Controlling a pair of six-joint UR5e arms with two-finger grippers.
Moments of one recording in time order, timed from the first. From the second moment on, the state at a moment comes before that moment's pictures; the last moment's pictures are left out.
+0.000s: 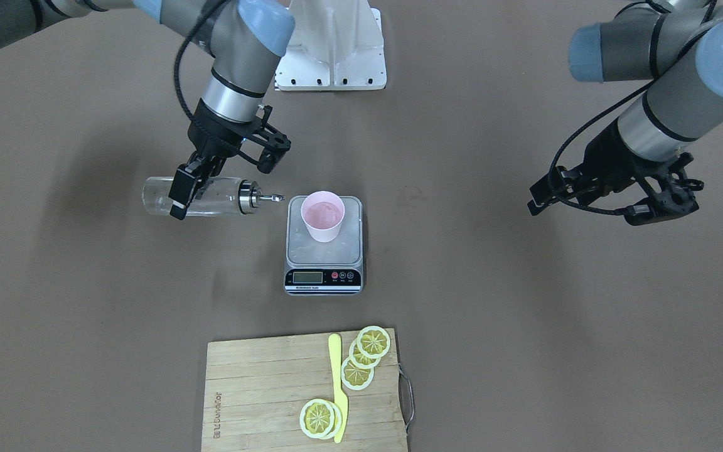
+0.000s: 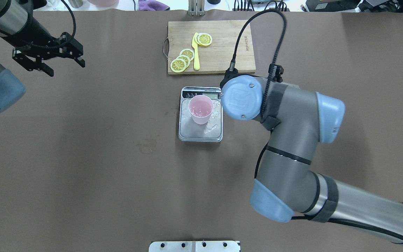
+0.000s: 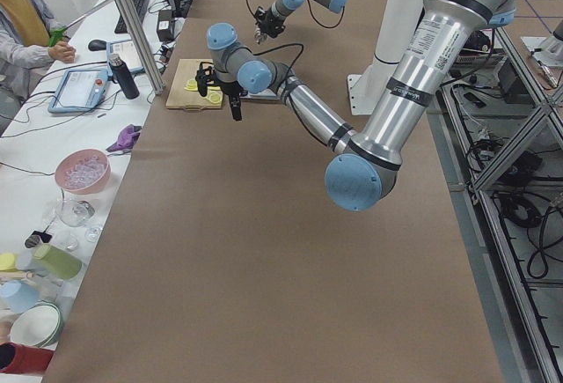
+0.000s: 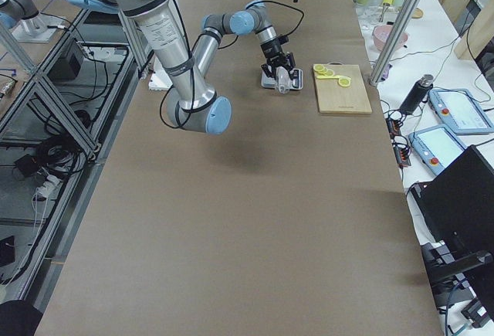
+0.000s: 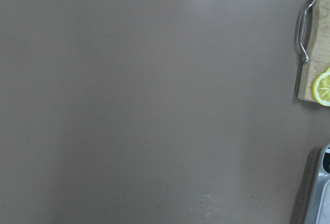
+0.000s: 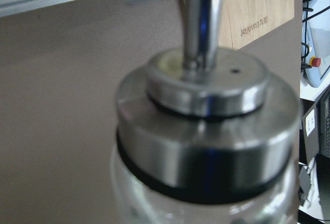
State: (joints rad) left arm -1.06 -2.03 -1.79 -1.55 -2.35 -1.01; right arm 0.54 -0.93 1.89 -2.06 1.31 -0.01
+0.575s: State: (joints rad) left arm -1.06 -2.03 -1.78 -1.55 -2.35 -1.01; right arm 0.76 -1.20 1.98 -1.60 1.69 0.03
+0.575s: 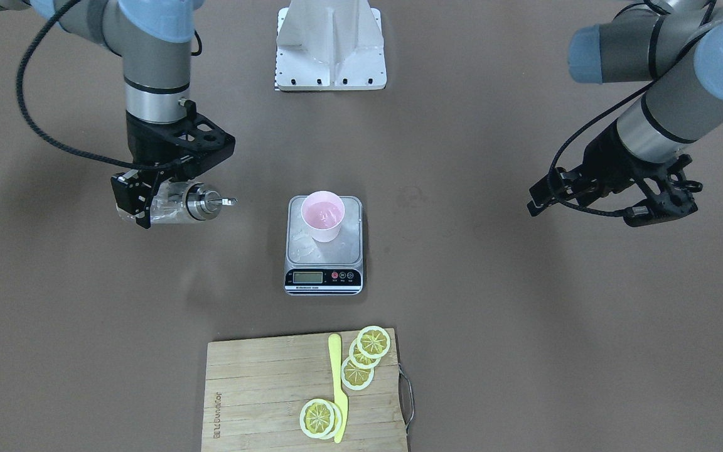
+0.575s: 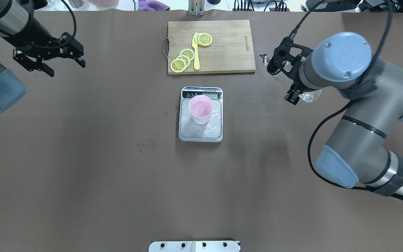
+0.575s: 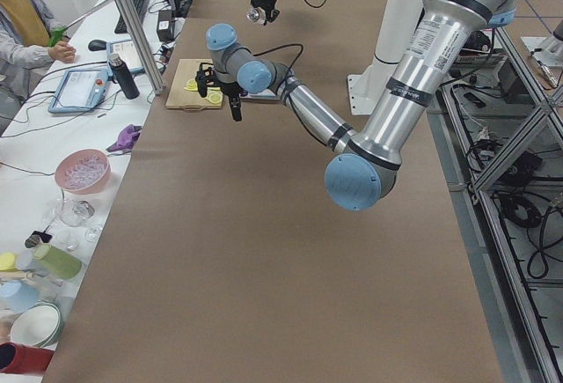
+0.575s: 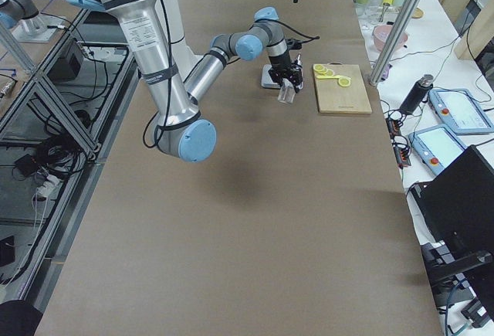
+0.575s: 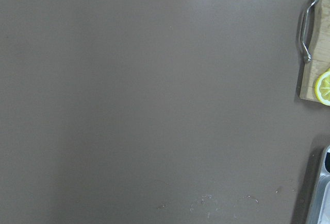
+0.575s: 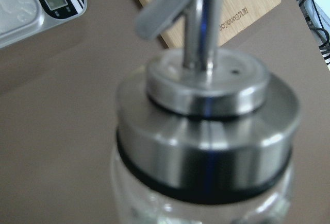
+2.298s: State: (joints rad) left arm -1.06 -2.03 -1.80 -1.52 -2.35 -1.01; right arm 1.00 -1.58 1.33 0.14 2.07 0.47
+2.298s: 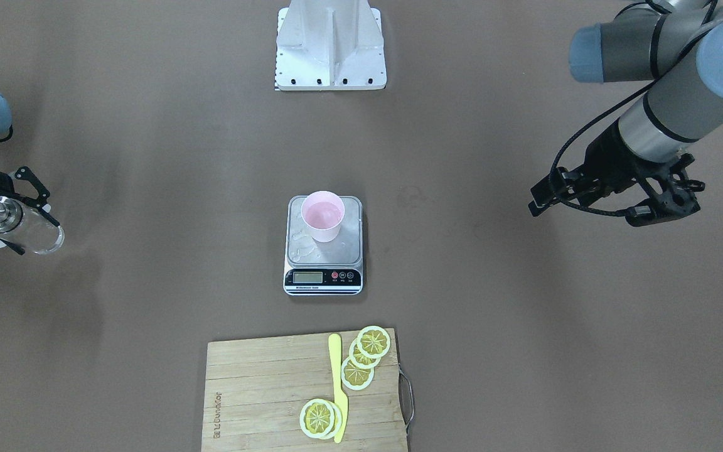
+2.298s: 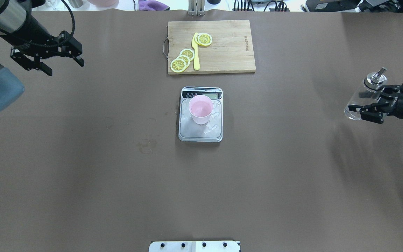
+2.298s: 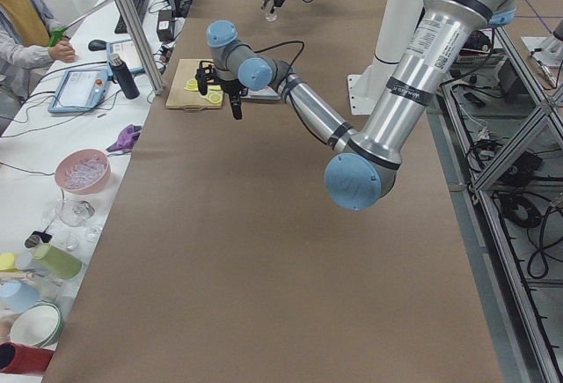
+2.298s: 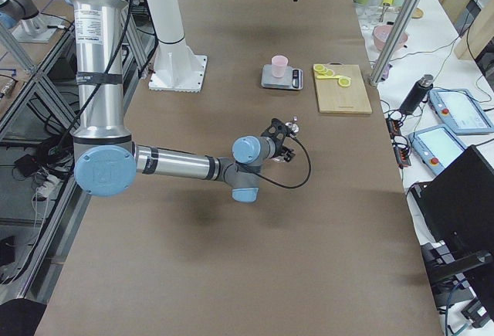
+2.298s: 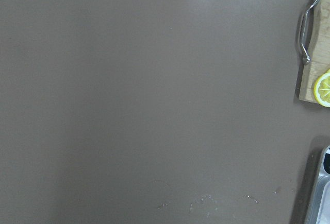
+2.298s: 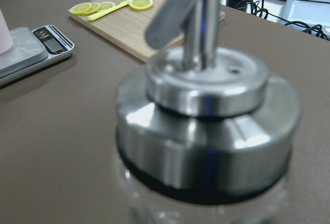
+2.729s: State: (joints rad) left arm -1.06 -2.03 -1.81 -1.51 -2.35 -1.01; right arm 1.00 -1.57 1.22 0.27 2.09 0.47
